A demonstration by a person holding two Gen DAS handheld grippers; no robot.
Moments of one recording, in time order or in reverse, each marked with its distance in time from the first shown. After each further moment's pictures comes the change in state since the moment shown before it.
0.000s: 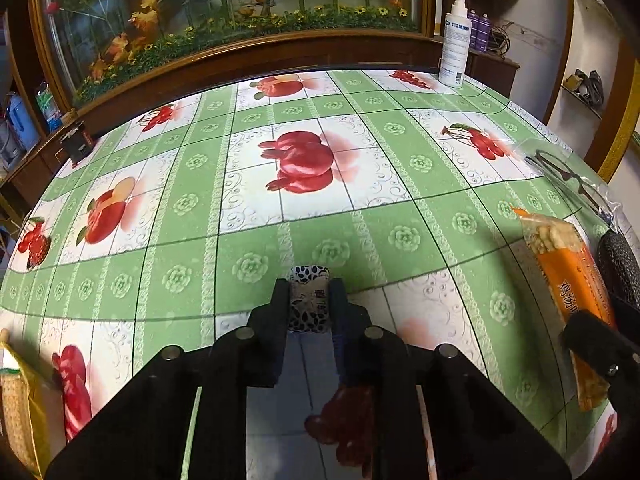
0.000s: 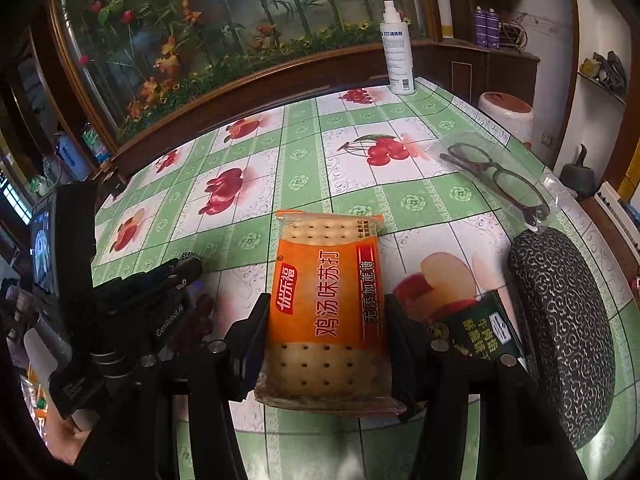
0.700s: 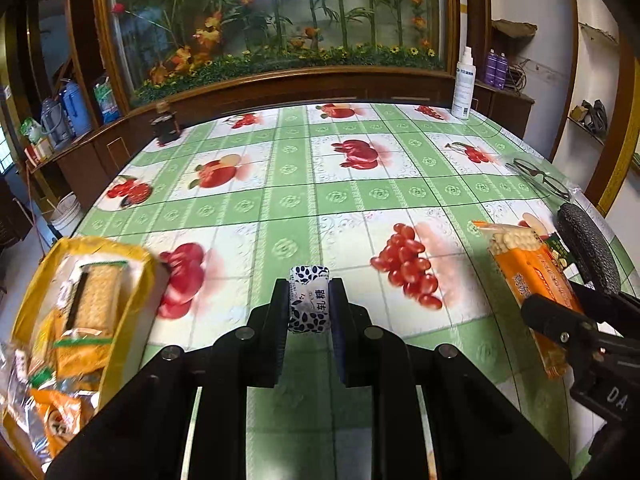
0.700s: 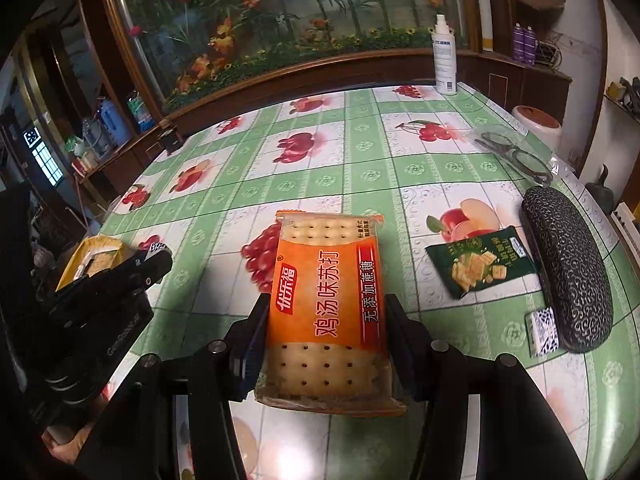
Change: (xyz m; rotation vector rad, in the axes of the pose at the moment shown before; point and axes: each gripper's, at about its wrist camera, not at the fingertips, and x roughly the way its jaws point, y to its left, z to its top) left arm -0.121 0.040 -0.084 -0.089 -0.117 0.097; right arm -0.058 0.044 -0.063 -0.130 0.002 0.087
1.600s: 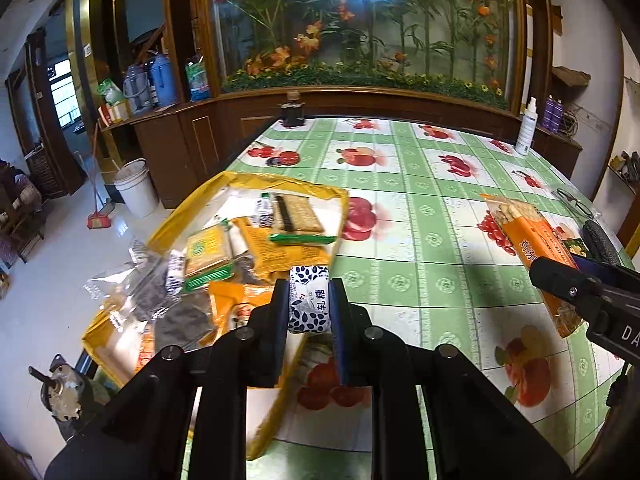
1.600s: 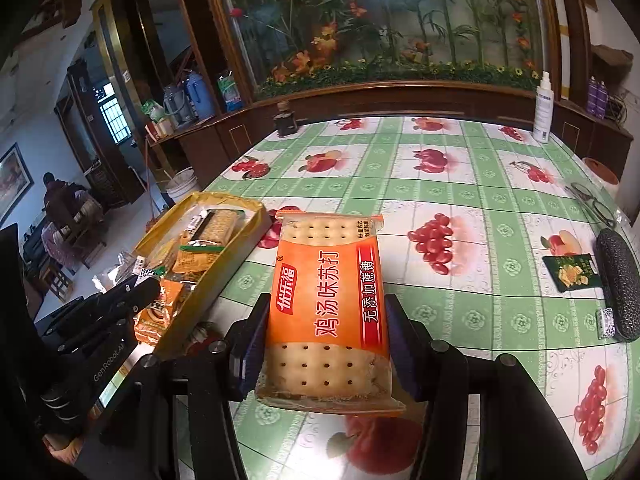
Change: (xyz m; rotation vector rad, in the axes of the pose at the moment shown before) left arm -0.098 0.125 -0.078 -0.181 -0.048 0.160; right arm -0.042 0.128 -0.038 -0.210 -0.038 0.182
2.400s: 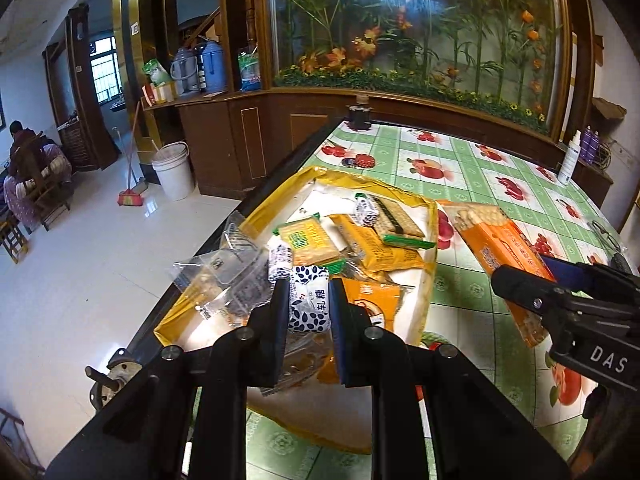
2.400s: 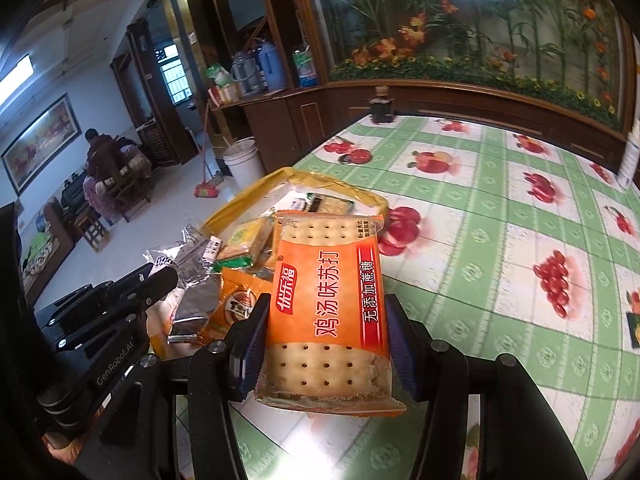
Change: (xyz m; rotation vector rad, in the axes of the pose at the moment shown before) left arm -0.005 0.079 -0.008 -0.112 -0.001 0.091; right arm 0.049 0.101 0.016 -0.188 0.051 0.166
